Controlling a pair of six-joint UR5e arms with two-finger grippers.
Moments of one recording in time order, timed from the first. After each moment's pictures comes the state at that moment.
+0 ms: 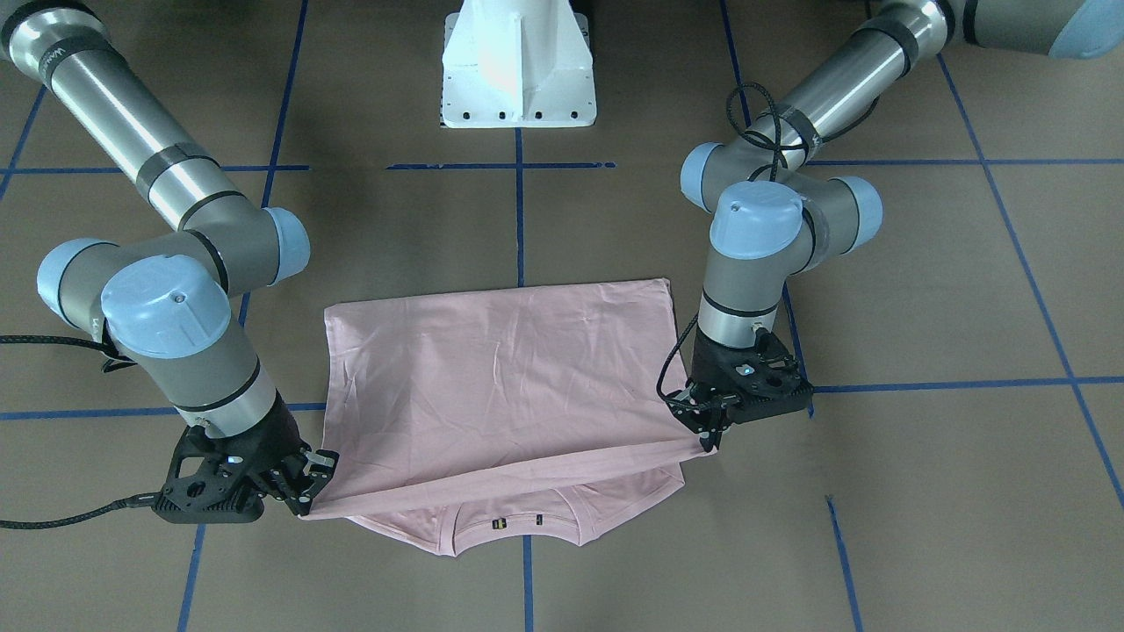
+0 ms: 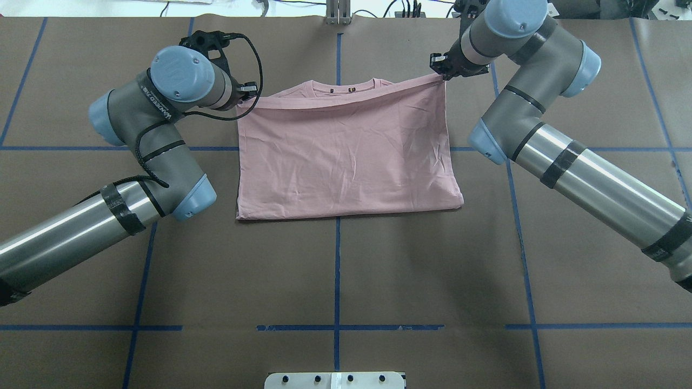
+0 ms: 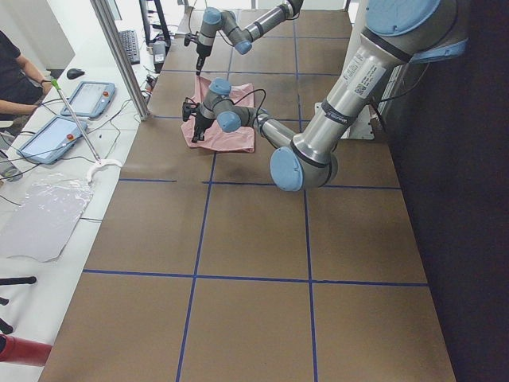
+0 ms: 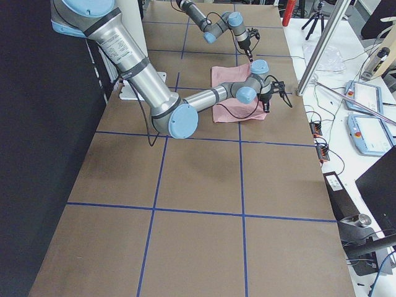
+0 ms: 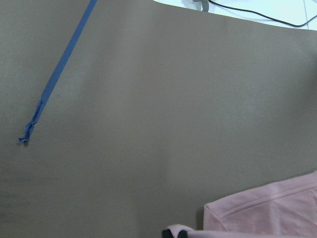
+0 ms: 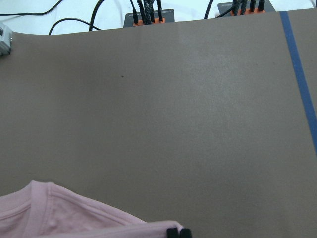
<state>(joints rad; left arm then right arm) -0.75 -2.27 -1.32 -2.03 -1.64 -1.28 0.90 -0.84 1.17 -1.04 1.89 1.05</state>
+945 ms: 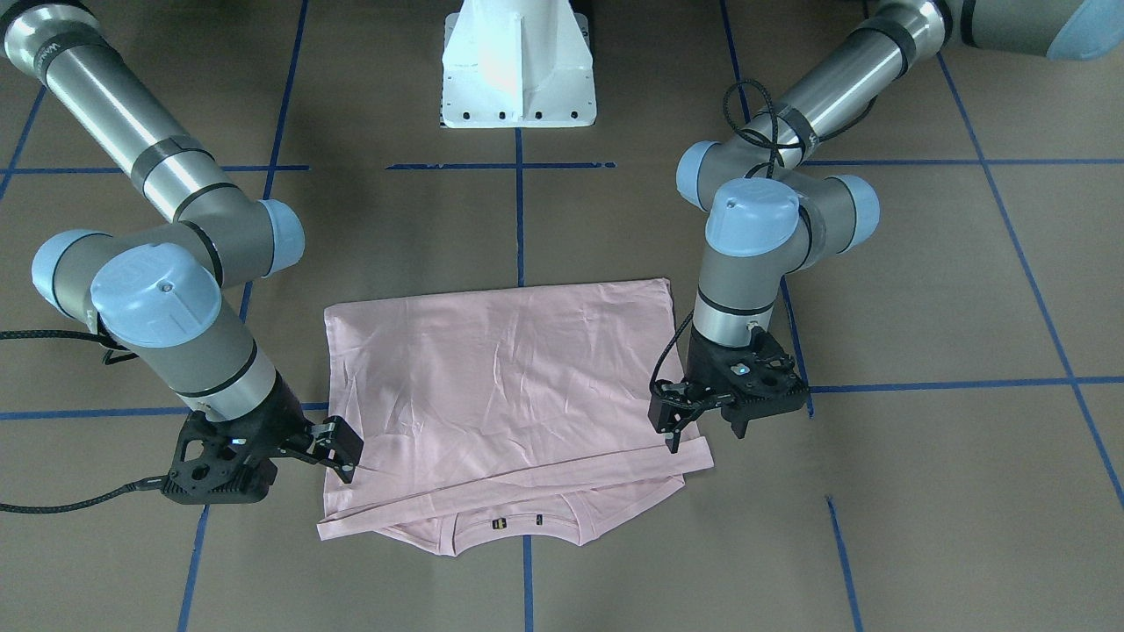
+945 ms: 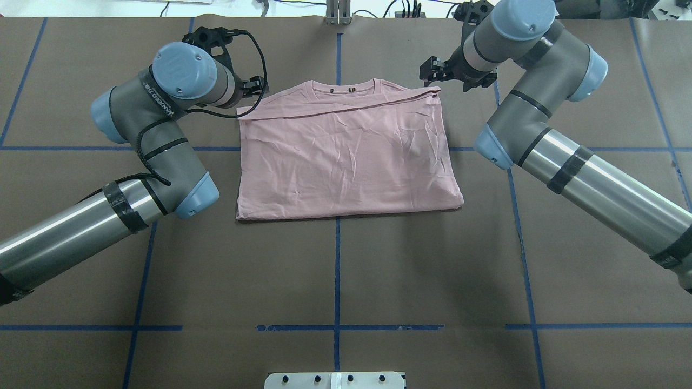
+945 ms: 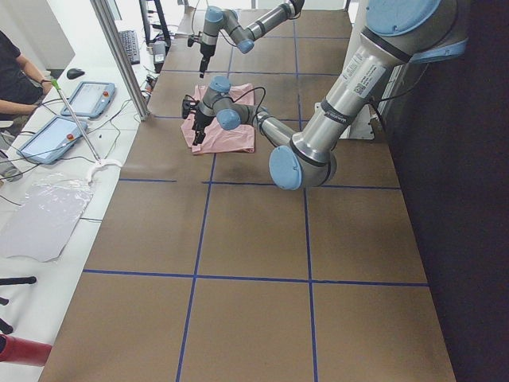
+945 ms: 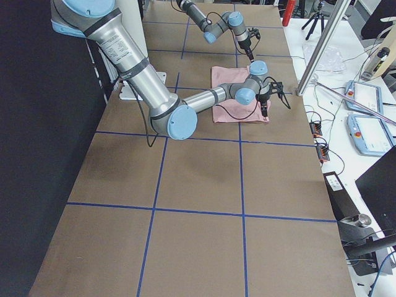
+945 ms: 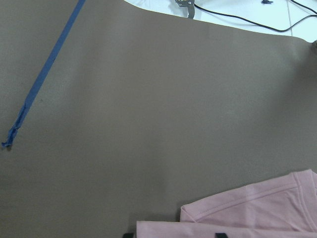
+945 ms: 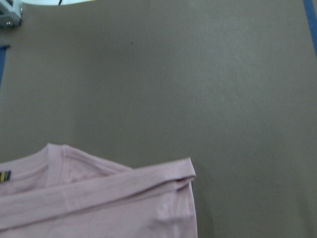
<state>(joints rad) -0.76 -2.27 -1.32 -2.03 -1.64 -1.27 0.89 -0.91 1.27 -1.08 2.00 1.07</state>
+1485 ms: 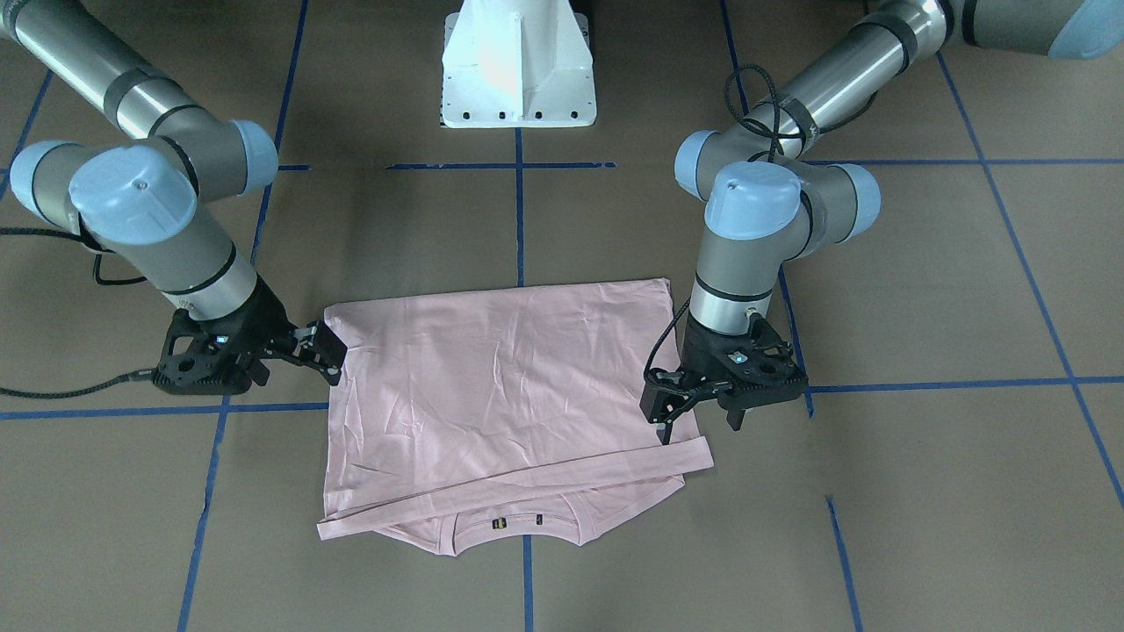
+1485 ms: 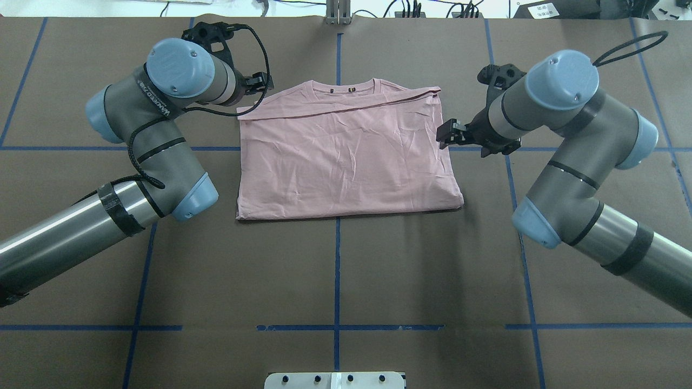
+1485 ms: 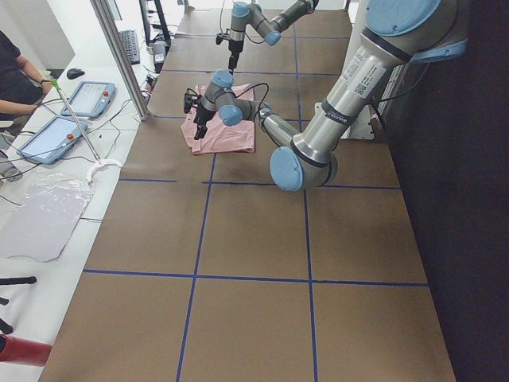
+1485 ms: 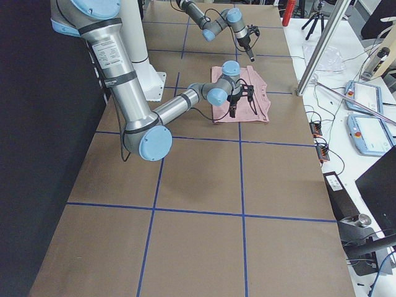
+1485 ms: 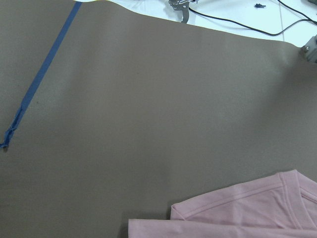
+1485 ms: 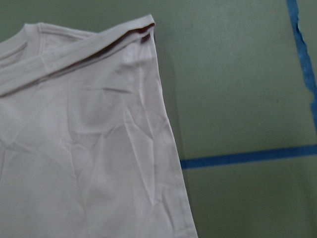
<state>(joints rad) -0.75 -2.26 -1.38 -2.02 -1.64 -1.29 0.76 -1.17 1.66 -1.22 1.99 1.23</state>
